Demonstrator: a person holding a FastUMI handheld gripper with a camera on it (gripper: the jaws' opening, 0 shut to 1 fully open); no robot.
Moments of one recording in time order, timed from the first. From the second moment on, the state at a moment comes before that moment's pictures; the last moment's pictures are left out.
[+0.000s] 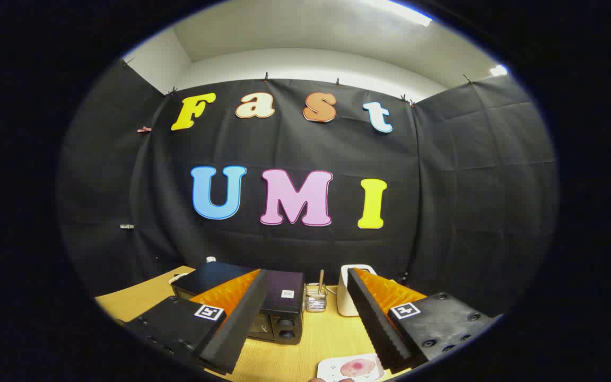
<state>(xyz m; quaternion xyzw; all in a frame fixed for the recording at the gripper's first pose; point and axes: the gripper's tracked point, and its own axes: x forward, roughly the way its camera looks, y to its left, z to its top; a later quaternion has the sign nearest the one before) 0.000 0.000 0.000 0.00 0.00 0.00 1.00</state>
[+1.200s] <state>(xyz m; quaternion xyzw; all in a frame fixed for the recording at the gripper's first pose) -0.004 0.011 -0.011 -0.01 0.02 0.01 1.00</state>
